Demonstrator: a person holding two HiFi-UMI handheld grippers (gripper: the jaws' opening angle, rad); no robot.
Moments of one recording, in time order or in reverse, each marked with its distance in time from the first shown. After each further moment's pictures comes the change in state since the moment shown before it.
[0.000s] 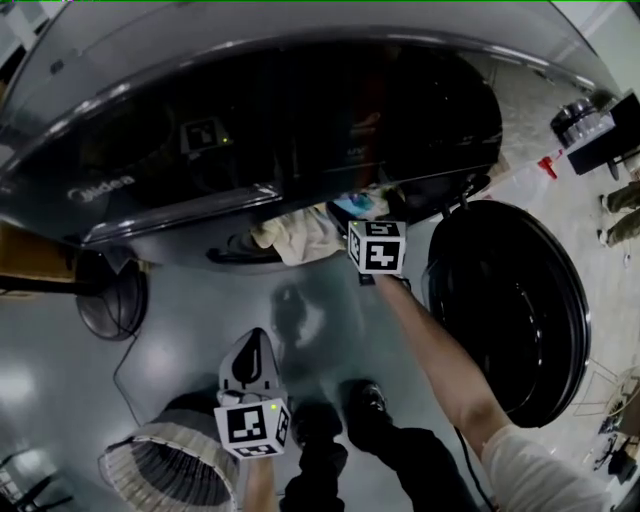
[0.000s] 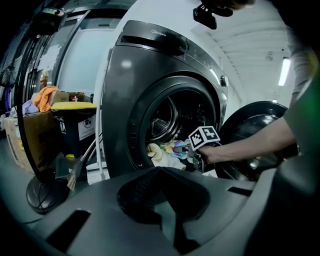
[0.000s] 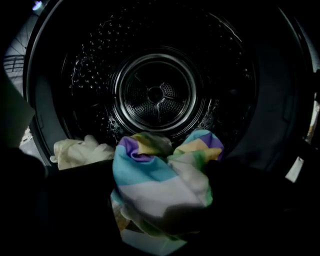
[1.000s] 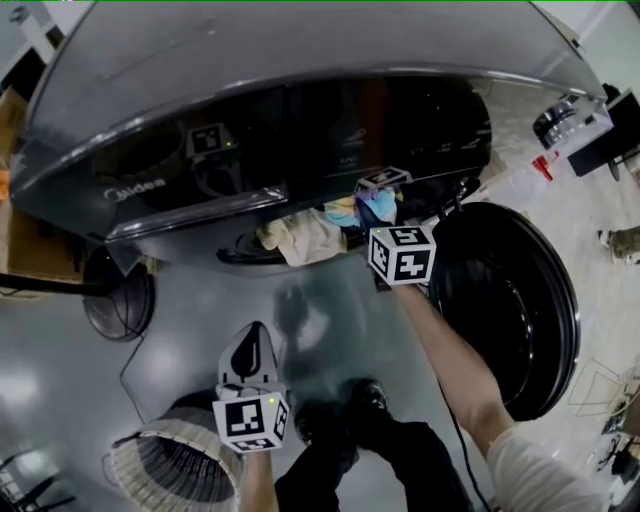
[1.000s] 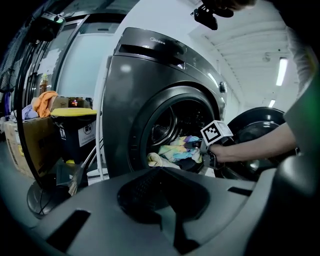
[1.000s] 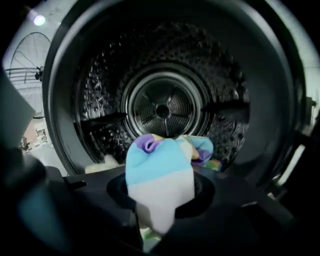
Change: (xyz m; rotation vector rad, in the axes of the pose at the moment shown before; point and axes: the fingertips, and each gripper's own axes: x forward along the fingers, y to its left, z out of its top) left arm -0.007 0.002 0.027 0.028 -0.044 -0.001; right arm -0.052 0.003 0.045 0.012 -0.066 0.128
